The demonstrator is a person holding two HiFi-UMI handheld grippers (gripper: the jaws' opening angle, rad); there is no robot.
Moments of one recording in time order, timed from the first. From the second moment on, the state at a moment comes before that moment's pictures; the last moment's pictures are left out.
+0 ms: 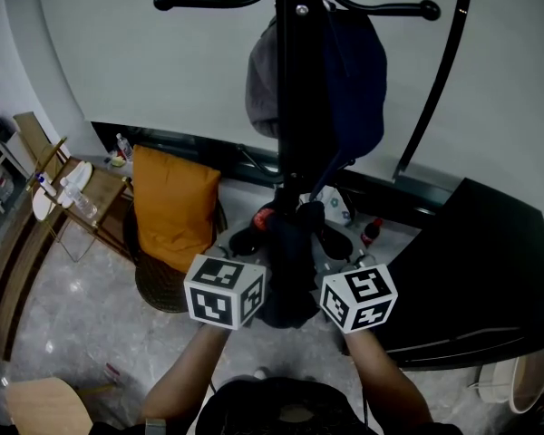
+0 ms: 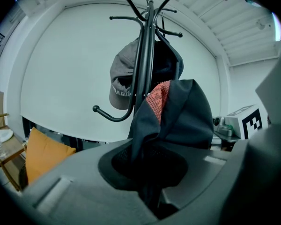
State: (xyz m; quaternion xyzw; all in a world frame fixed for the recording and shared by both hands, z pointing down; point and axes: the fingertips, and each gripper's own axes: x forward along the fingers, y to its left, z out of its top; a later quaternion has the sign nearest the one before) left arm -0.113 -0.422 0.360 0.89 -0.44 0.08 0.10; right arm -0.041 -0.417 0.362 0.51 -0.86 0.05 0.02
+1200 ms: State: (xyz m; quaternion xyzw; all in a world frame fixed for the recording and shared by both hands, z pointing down) left arm -0.115 -0.429 0.392 0.87 -0.46 0.10 0.12; right arm -0.047 -0.426 0.393 0.49 -0.87 0.08 0.04
